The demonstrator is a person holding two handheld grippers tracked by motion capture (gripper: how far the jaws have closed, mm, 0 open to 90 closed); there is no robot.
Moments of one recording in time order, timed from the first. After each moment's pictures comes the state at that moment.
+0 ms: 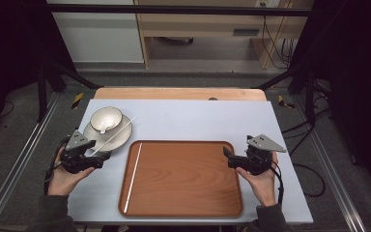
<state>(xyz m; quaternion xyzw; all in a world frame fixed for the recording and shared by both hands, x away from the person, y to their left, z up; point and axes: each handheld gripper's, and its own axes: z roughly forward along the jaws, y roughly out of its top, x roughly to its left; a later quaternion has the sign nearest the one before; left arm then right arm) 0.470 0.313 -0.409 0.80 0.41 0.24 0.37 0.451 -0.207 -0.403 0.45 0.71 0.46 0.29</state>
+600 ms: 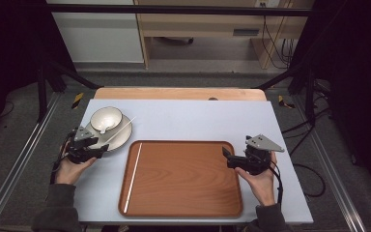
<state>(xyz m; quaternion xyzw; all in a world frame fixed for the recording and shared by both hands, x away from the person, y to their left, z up) 0.516 0.326 -0.445 0.80 0.43 0.25 0.33 0.453 -0.205 -0.406 0.45 0.71 0.46 0.29</state>
